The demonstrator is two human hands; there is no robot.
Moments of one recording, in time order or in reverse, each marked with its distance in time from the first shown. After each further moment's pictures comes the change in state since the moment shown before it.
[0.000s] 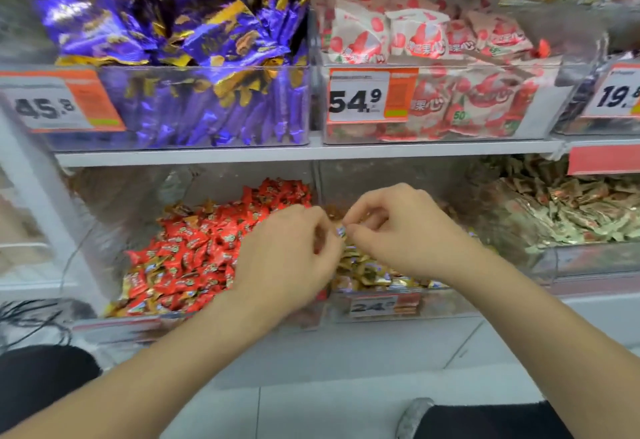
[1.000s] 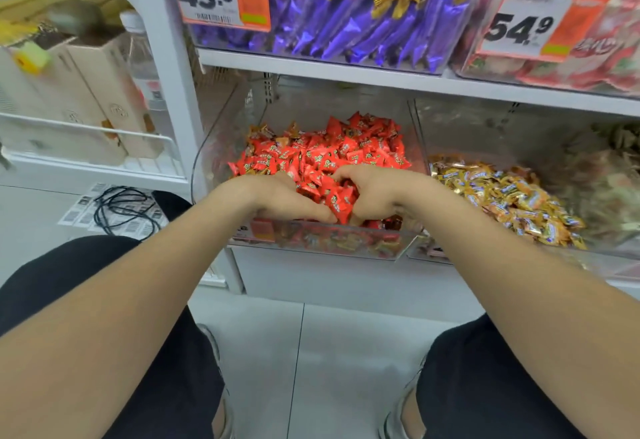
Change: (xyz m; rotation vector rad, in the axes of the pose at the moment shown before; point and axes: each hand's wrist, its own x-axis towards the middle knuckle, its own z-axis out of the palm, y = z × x) left_hand -0.027 -0.140 -0.053 -0.003 -0.831 -0.636; right_hand 0.072 -0.076 0.134 -0.292 -0.647 0.020
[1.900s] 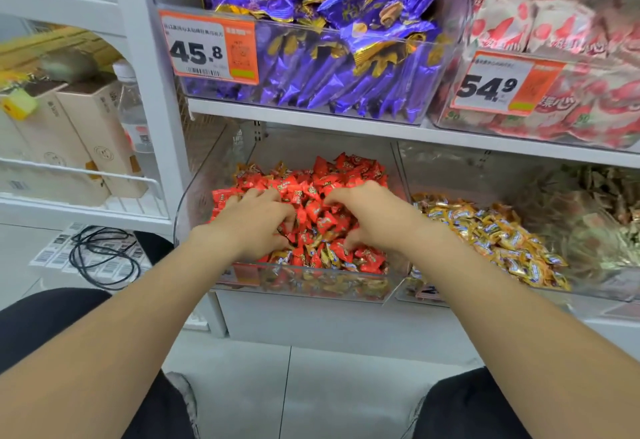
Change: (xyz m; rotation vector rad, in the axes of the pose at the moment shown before) left_hand 0.037 -0.022 0.000 0.399 0.407 0.369; right_hand 0.002 0.024 -0.011 -0.271 0.367 -0.188
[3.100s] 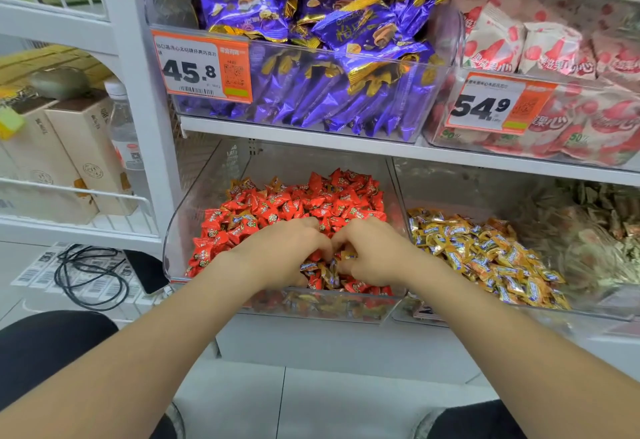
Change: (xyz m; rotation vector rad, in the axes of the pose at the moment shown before) left_hand 0.017 0.036 0.006 -0.033 0.011 0.325; right_hand -0.010 0.002 0.021 0.102 -0.004 0.039
